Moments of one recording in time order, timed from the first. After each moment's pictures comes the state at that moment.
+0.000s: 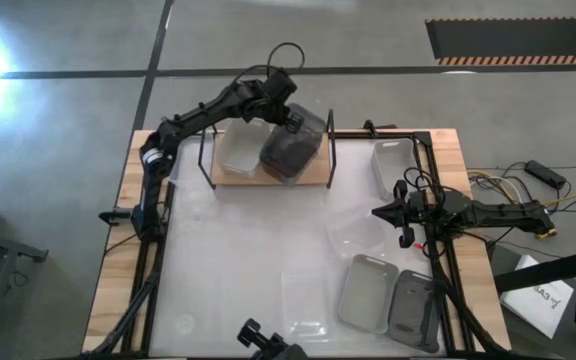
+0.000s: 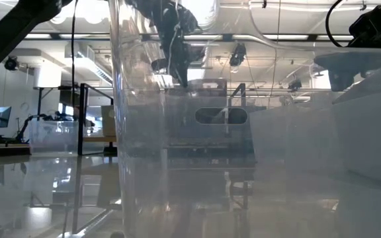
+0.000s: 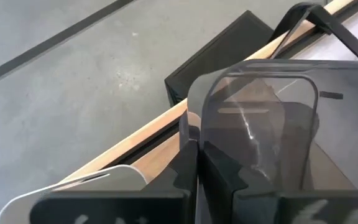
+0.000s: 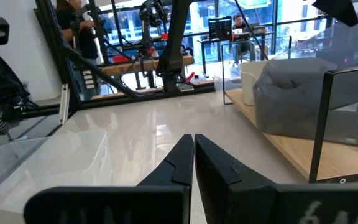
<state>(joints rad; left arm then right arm) 0.55 2.01 2.10 -0.99 -0.26 -0.33 0.01 0.05 0.02 0.00 0.03 0.12</state>
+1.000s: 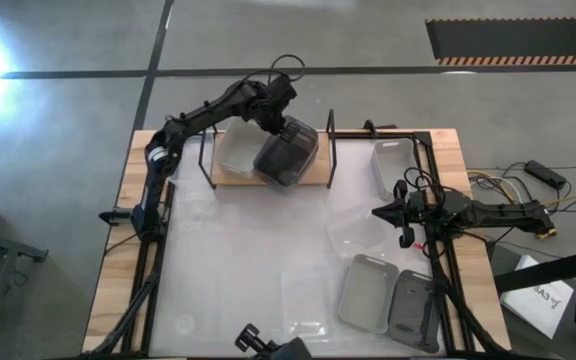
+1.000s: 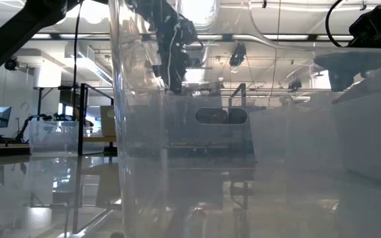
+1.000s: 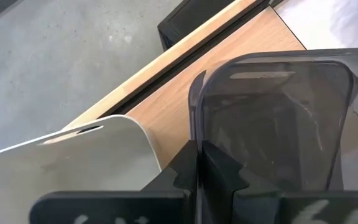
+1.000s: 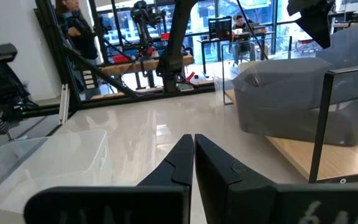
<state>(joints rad) 0.56 2.08 2.13 -1.19 -0.15 -0.33 0.01 0.05 0.02 0.00 0.03 0.12</state>
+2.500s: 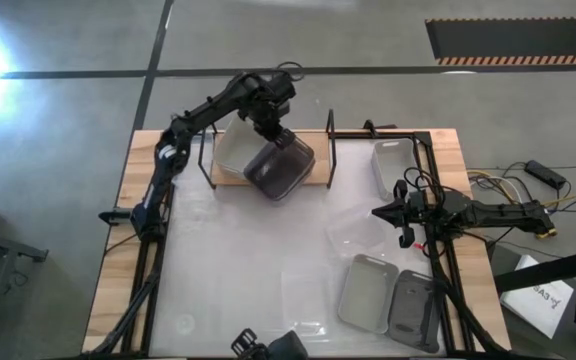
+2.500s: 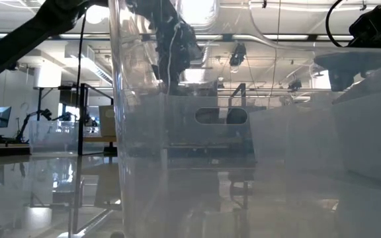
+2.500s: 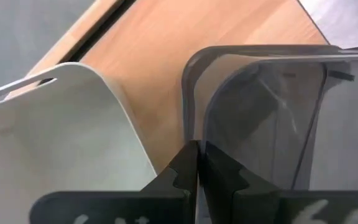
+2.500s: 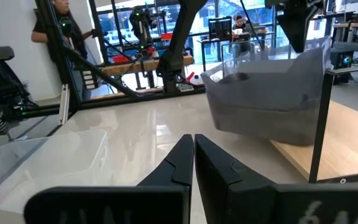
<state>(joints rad) 0.59 2.17 2.35 -1.49 0.07 -0.22 0.01 0.05 0.02 0.00 0.03 0.12</state>
